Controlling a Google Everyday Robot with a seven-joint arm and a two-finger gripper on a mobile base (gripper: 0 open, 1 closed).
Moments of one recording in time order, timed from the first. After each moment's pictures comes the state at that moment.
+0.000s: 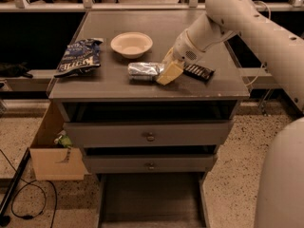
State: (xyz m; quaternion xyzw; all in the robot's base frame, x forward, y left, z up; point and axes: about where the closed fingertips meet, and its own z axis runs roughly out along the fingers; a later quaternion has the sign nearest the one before) arm 0.672 -0.045 0.825 -0.64 0.70 0.17 0.26
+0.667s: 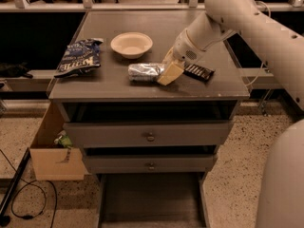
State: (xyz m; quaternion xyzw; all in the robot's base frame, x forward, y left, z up) arm 0.668 -0.044 0.830 -0.64 0.70 0.16 0.26
